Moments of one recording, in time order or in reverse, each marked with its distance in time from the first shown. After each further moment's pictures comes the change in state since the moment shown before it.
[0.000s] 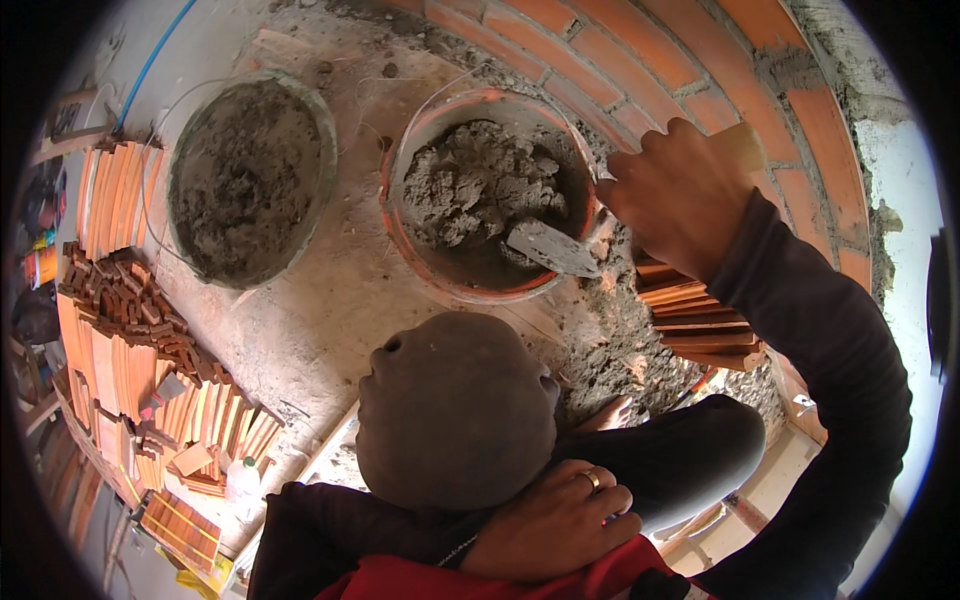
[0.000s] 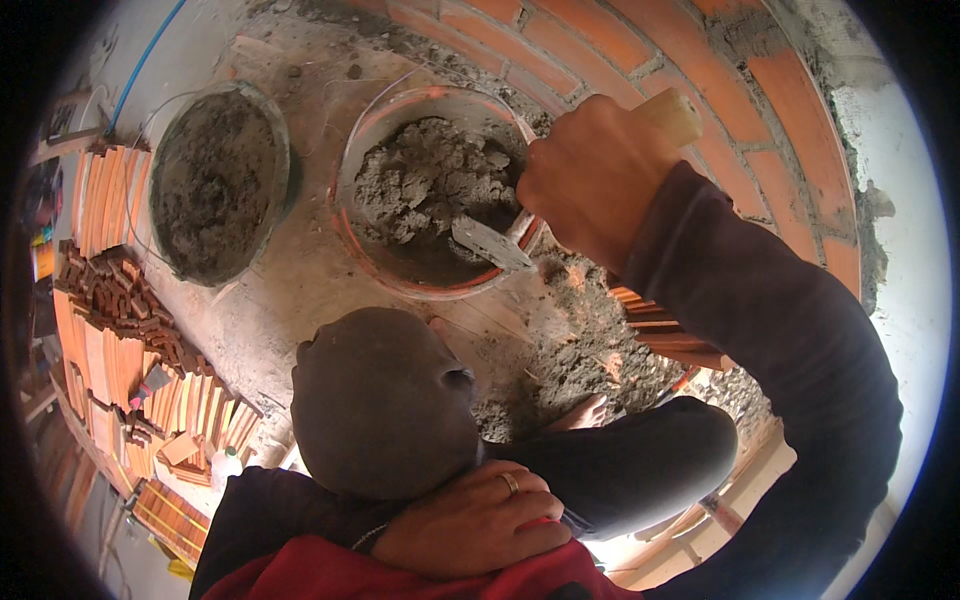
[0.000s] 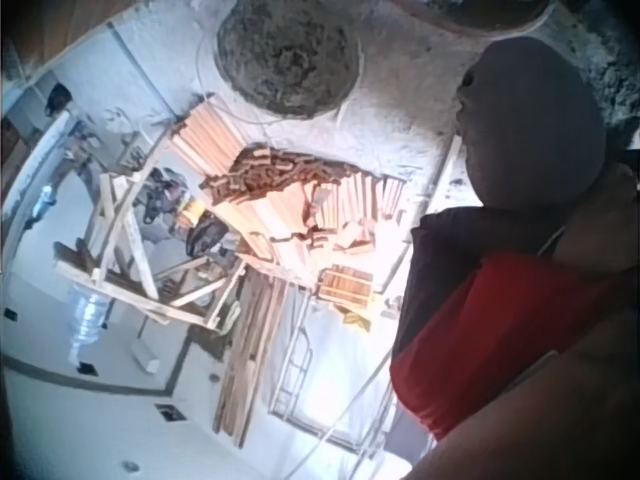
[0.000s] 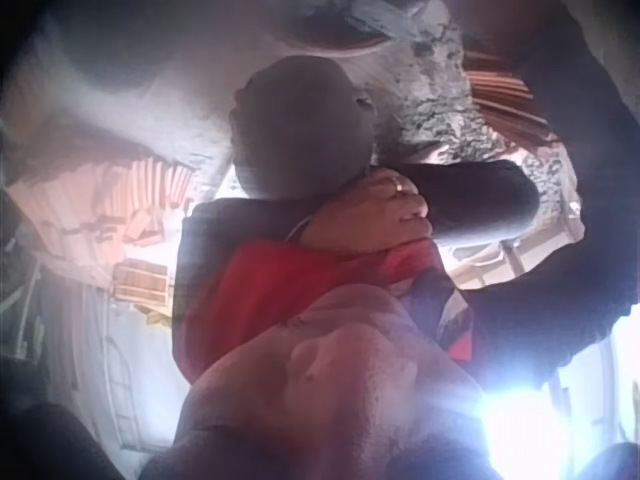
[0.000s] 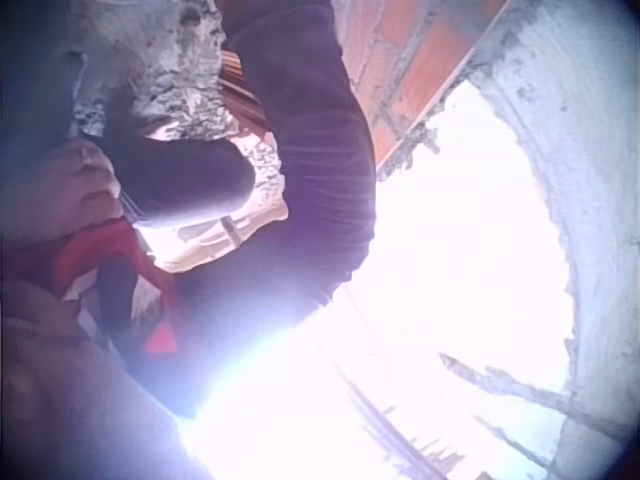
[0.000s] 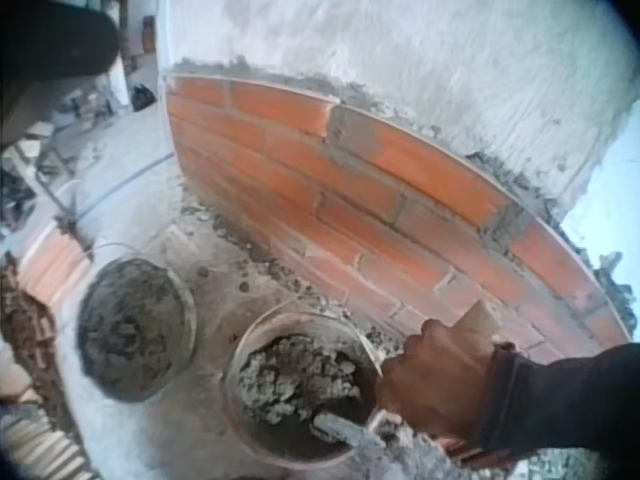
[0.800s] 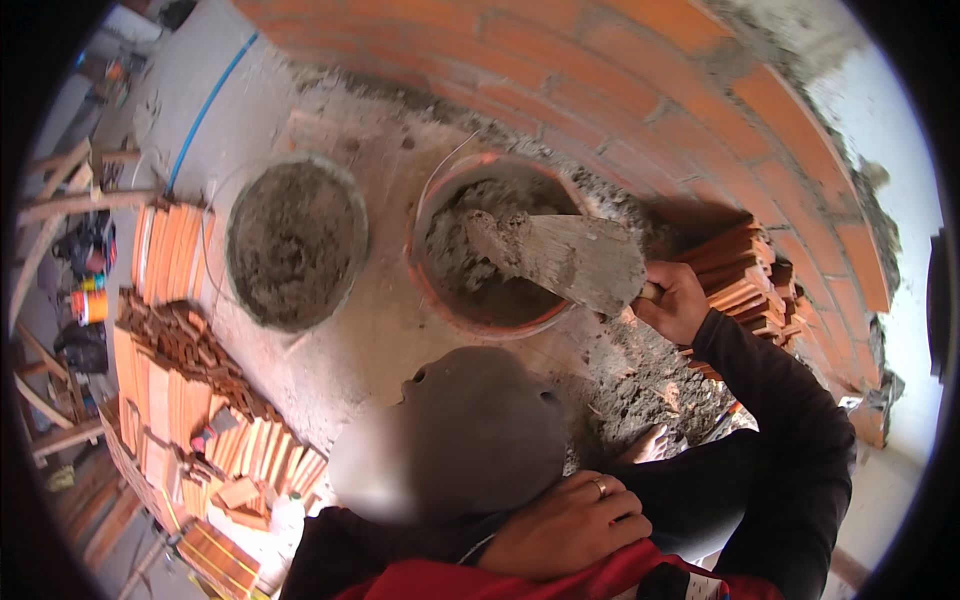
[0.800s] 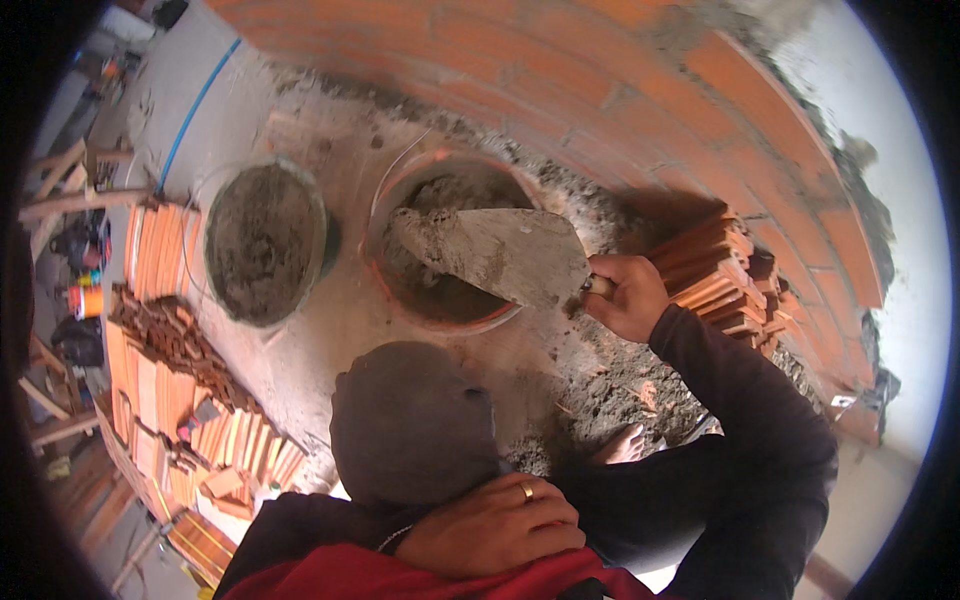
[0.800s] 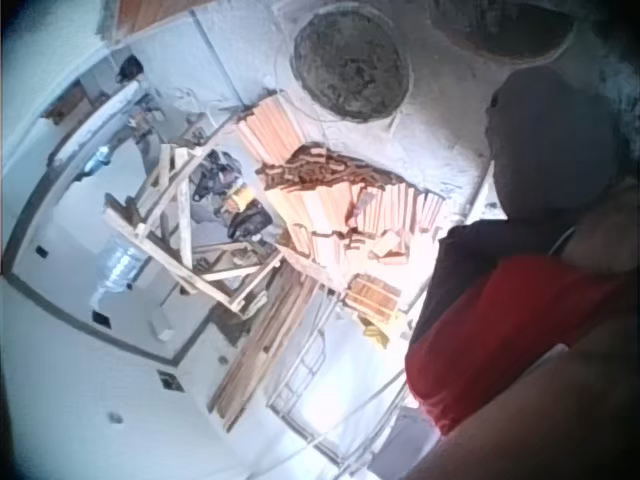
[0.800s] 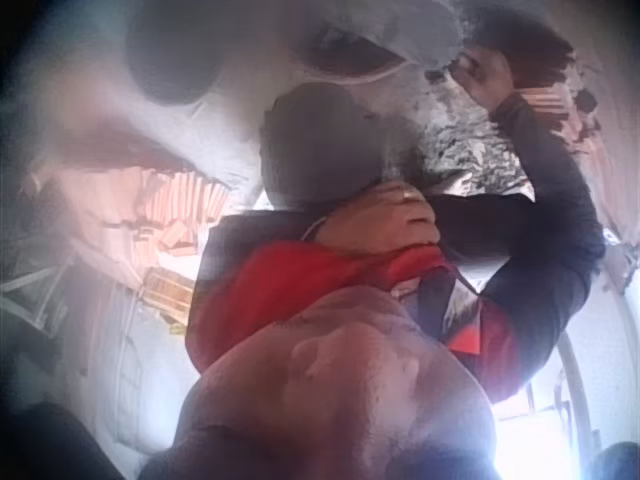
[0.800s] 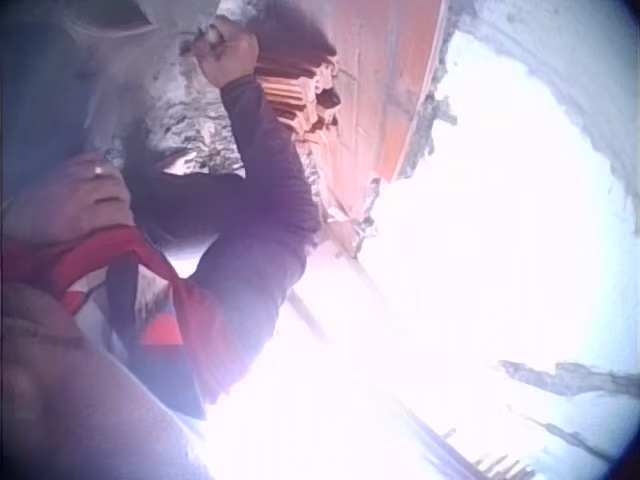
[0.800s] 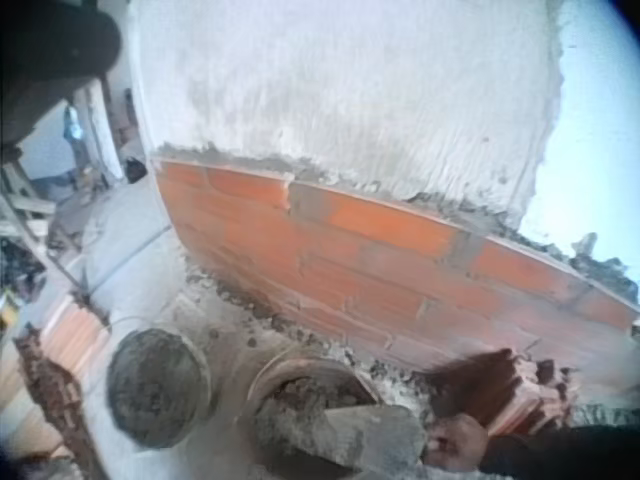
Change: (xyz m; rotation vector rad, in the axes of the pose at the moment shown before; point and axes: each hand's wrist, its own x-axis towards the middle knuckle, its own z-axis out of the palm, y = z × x) left_hand 0.007 0.007 0.007 0.005 -0.074 -0.011; right_hand -0.073 -0.059 0.150 1.417 0.437 0.434
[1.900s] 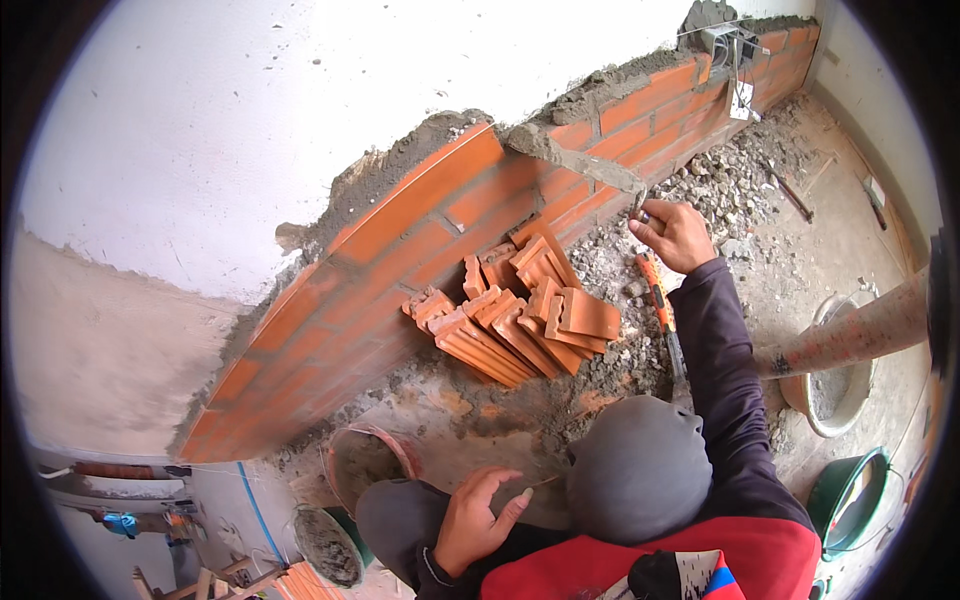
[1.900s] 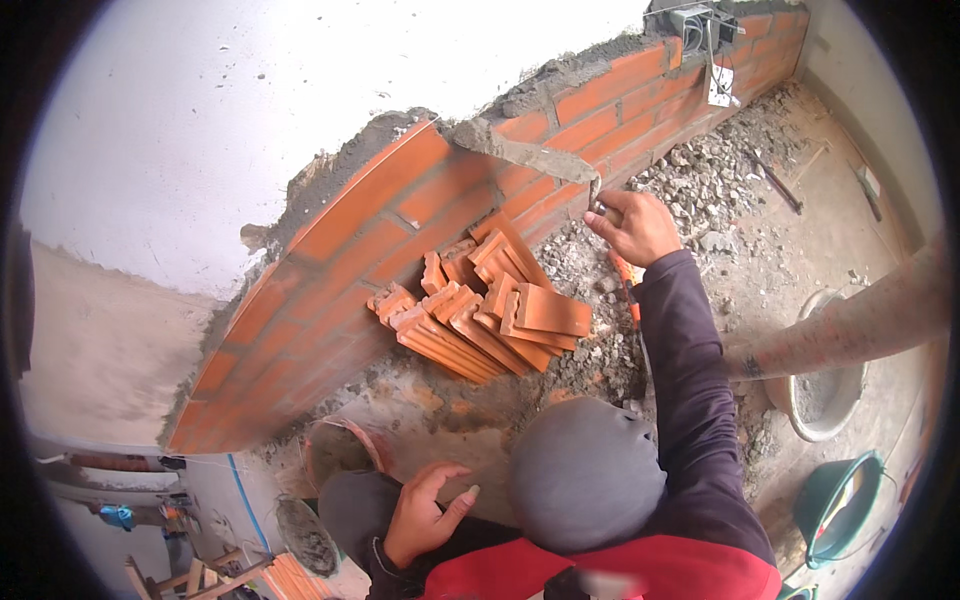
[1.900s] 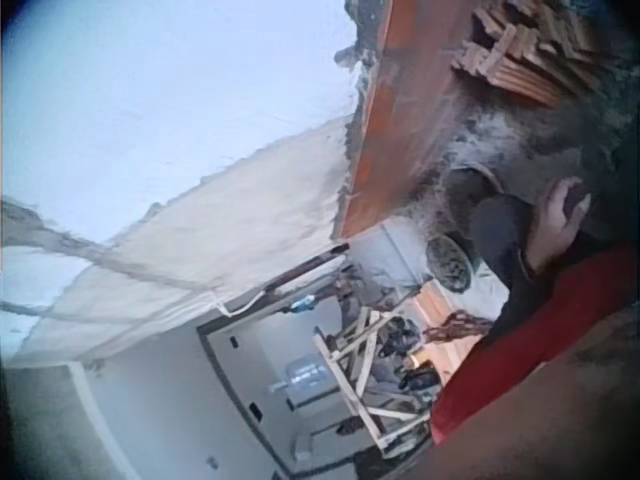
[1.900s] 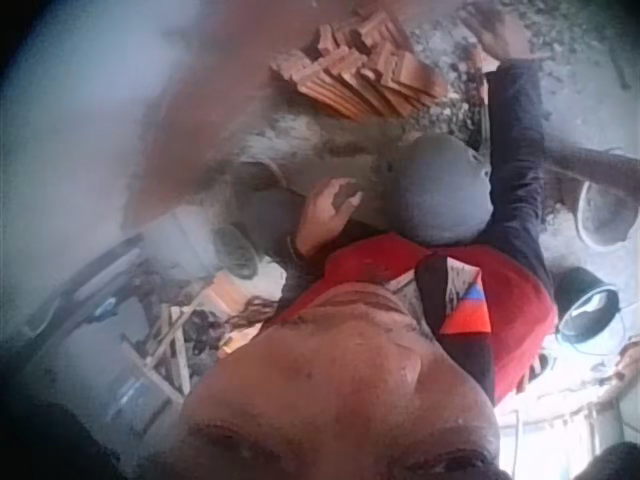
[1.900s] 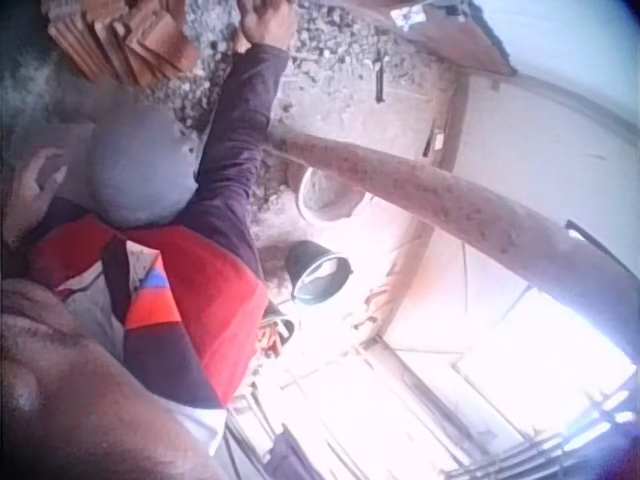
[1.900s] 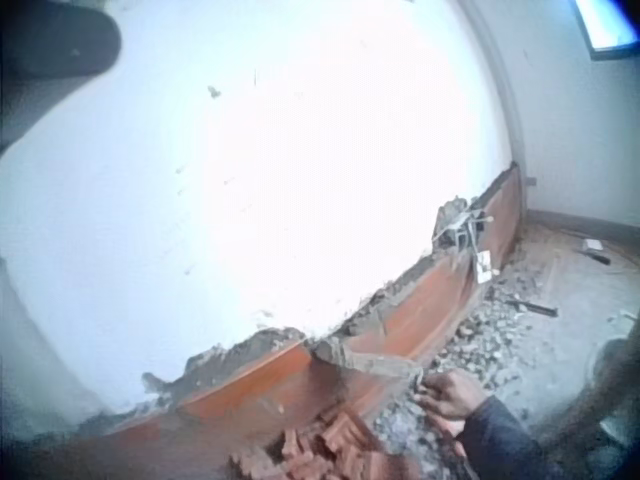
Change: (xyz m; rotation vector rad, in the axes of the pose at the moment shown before) left_hand 0.160 -0.010 0.105 0.509 -0.297 -0.159; right_hand -0.372 0.183 -0.140 -0.176 1.219 0.615
